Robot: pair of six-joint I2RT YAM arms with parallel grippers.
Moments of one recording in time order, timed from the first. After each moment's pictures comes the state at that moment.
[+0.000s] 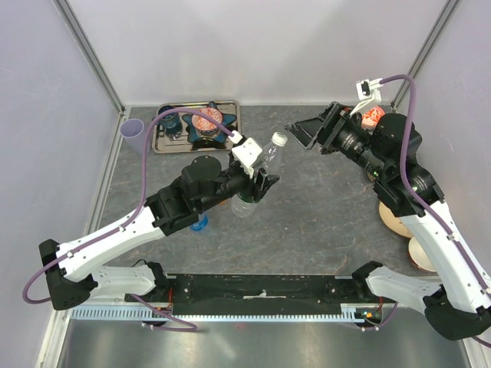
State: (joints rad) left arm -1.03 1.14 1.16 -0.14 -0.06 0.00; right arm 0.52 1.04 1.43 -0.37 -0.18 0.70
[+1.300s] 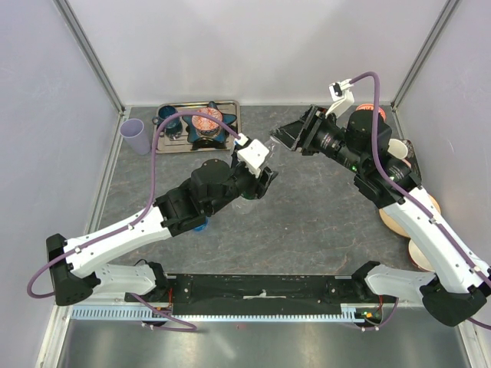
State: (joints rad) left arm -1.07 1.18 1.14 -0.09 -0.28 0.07; right arm 0.61 1.15 1.43 -0.36 -0.16 0.73
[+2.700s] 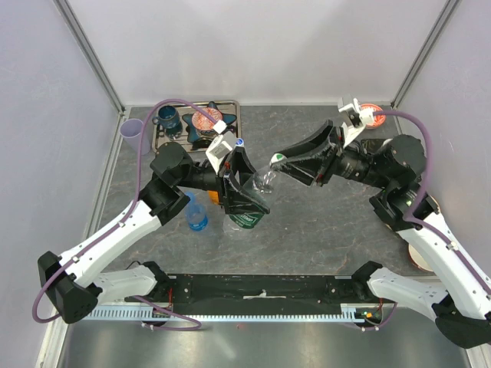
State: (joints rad) left arm -0.76 1.10 1.06 0.25 0.97 -0.48; right arm 0.63 0.99 1.29 -0.05 -0.64 0.50
